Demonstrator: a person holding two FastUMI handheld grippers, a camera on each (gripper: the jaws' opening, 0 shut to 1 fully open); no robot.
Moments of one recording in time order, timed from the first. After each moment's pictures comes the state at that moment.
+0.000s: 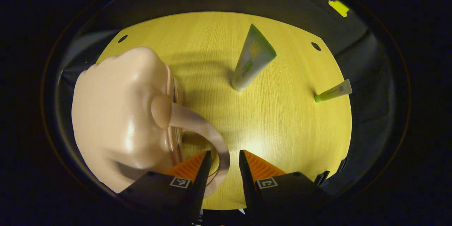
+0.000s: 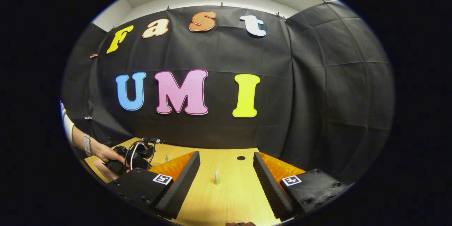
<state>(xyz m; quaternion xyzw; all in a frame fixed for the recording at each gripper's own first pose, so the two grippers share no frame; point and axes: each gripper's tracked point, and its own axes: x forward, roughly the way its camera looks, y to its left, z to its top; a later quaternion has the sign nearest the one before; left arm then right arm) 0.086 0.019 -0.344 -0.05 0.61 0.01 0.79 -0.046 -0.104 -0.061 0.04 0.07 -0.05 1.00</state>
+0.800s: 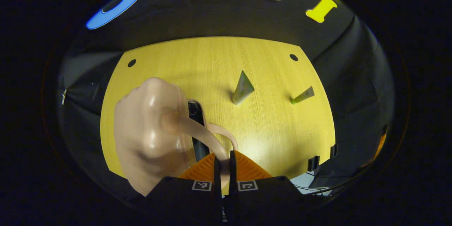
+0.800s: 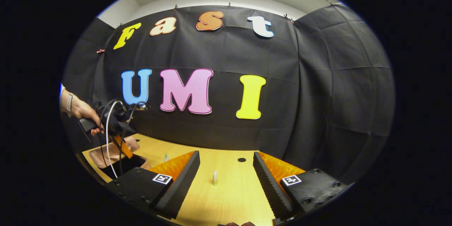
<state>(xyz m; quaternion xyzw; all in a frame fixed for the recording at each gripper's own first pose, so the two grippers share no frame) 0.064 0.078 -0.182 -0.03 0.56 -0.02 0.83 -0.030 -0.101 -0.064 0.02 0.06 -0.01 1.00</state>
